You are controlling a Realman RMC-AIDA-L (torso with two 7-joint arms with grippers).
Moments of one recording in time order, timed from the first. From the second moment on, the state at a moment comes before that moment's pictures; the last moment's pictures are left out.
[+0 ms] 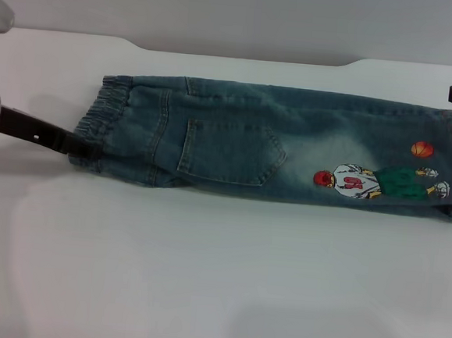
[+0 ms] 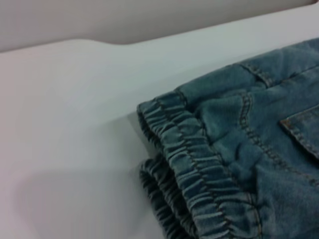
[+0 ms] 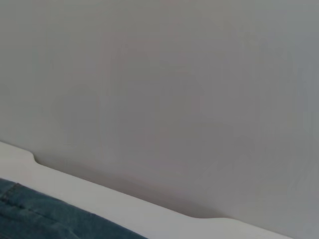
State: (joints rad) left arm -0.61 -2.04 0.94 0.98 2.56 1.26 -2.32; right arm 0.34 2.08 -0.88 -1.04 -1.88 -1.00 1.64
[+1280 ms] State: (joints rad) left arm -0.69 -2.04 0.95 0.86 2.57 1.22 -2.27; right arm 0.35 2.08 -0.89 -1.03 -1.87 -1.00 1.64
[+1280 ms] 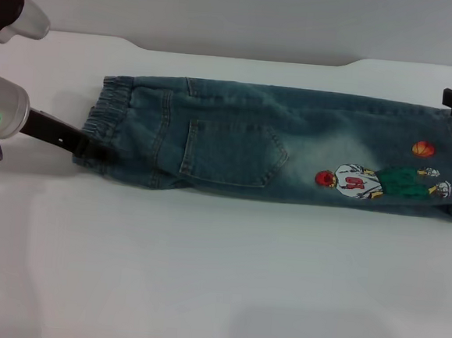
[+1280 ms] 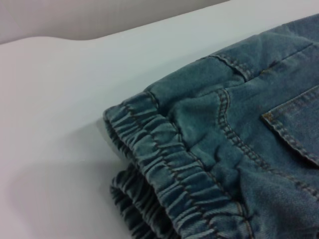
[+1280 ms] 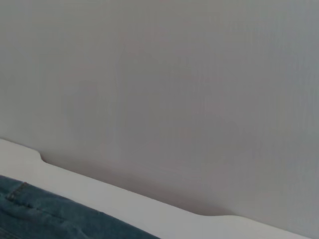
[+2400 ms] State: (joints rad) left arm -0.68 -2.04 0.96 0.98 2.61 1.26 -2.27; right arm 0.35 2.07 -0.89 -1.01 -1.87 -1.00 1.64
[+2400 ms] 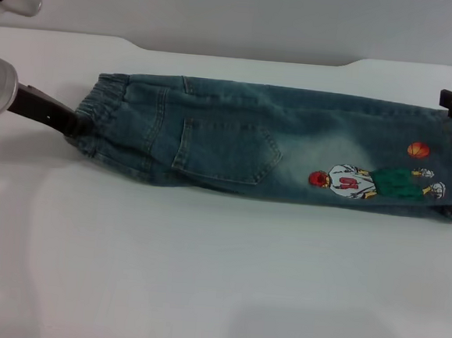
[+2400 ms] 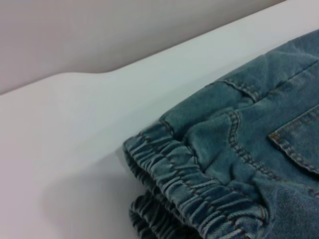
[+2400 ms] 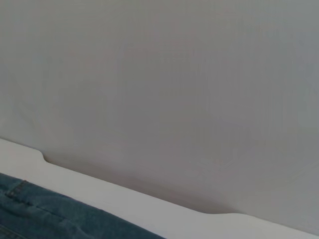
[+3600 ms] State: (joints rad) left arm -0.69 -2.05 0.97 1.16 2.62 1.33 -2.26; right arm 0.47 2.08 -0.99 -0.84 -1.87 -0.97 1.64
